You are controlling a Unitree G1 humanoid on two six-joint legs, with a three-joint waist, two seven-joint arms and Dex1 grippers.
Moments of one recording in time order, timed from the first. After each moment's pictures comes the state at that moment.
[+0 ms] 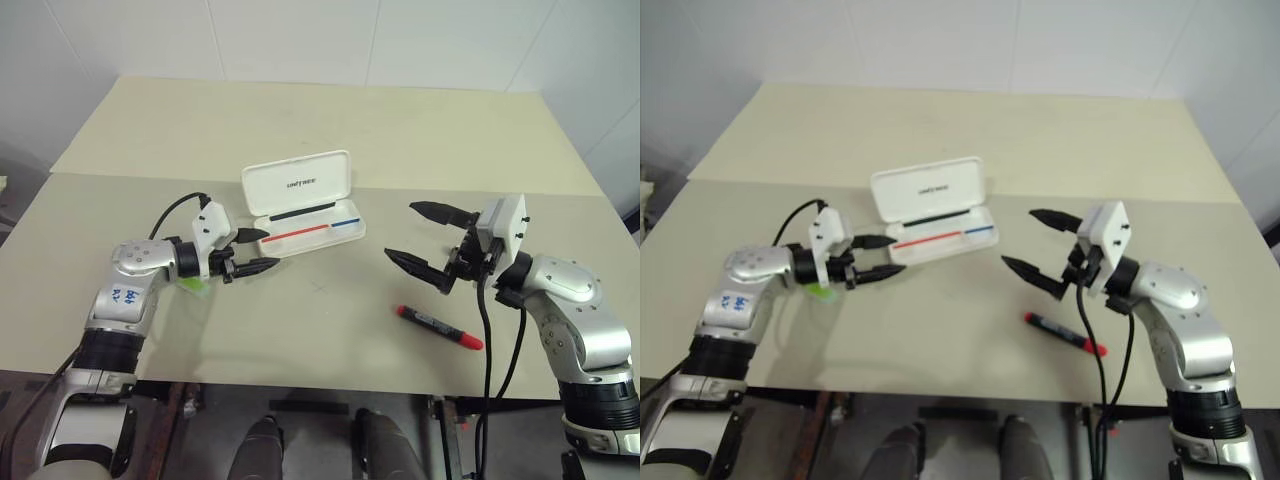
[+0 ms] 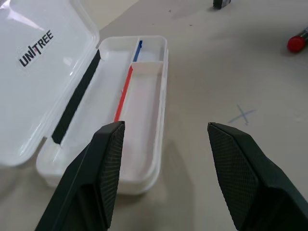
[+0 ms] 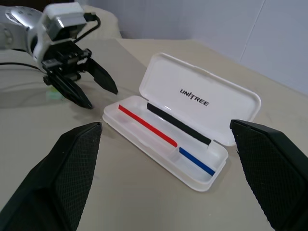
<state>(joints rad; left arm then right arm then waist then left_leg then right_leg) -0.60 0.61 -0.03 0.29 -0.24 0.12 -1.01 -0.35 -0.59 -0.10 -0.27 0.49 0.26 0.89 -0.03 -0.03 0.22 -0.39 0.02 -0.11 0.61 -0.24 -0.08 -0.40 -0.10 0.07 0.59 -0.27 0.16</state>
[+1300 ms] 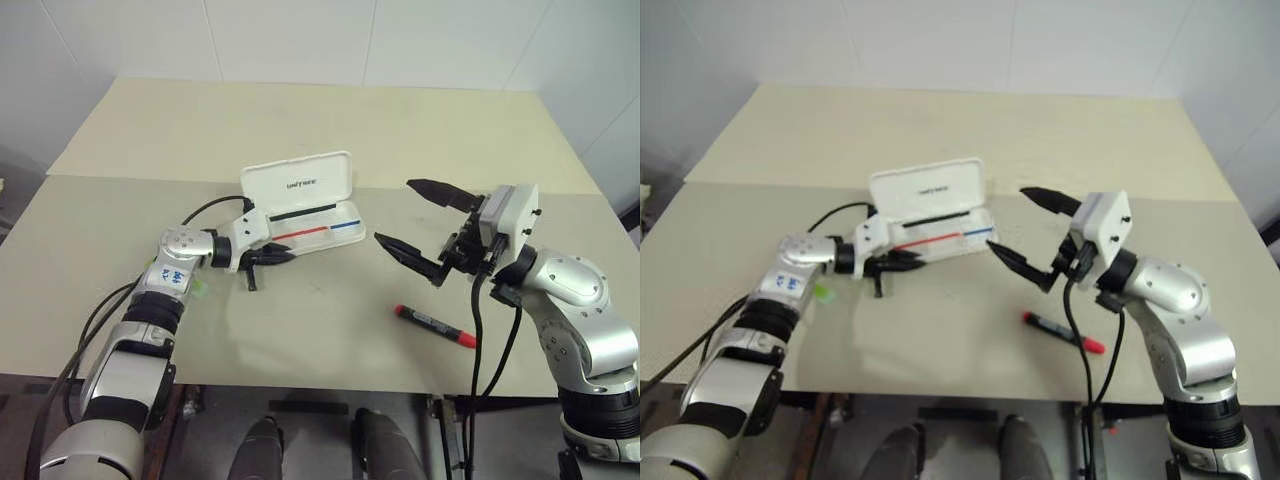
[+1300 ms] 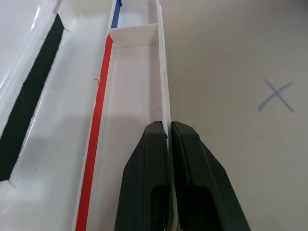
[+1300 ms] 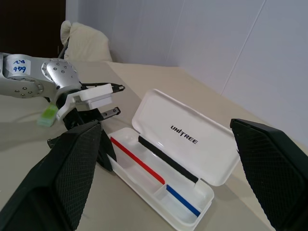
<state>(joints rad) -0.84 0.50 -0.16 0.74 -0.03 -0.13 -1.12 -0.36 -0.59 -0.10 -0.43 0.51 0.29 0.76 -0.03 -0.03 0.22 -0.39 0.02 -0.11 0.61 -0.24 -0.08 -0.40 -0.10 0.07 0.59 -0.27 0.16</state>
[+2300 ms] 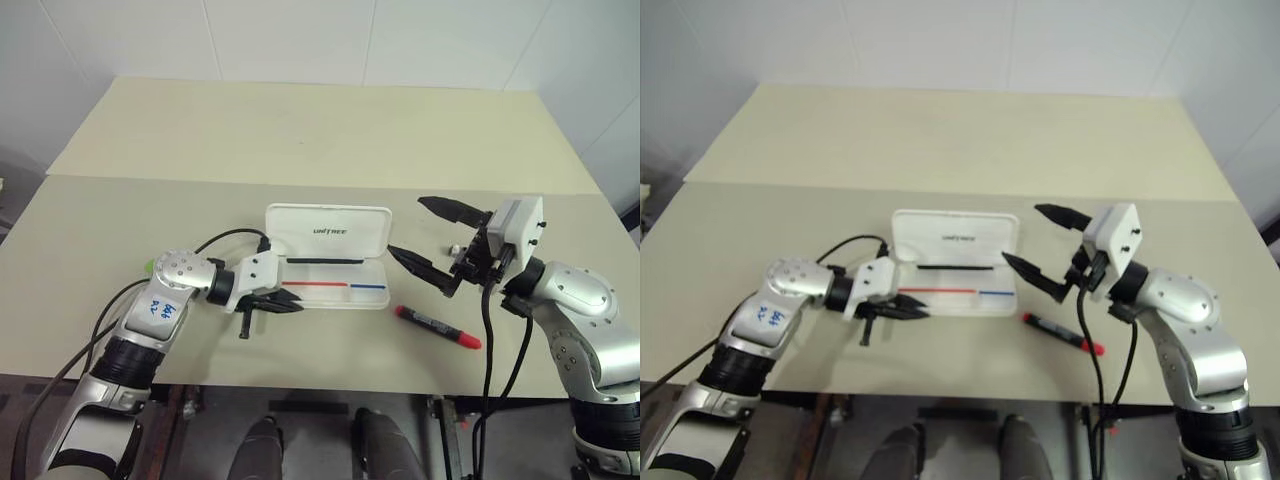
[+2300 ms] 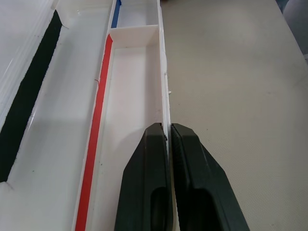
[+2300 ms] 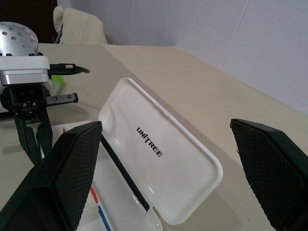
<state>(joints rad) -0.53 0.62 -0.20 0.04 -0.10 0.25 -1.25 -0.27 -0.62 -0.14 -0.40 0.52 0.28 0.79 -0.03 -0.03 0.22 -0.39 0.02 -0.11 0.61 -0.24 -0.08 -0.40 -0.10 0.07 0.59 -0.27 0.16</state>
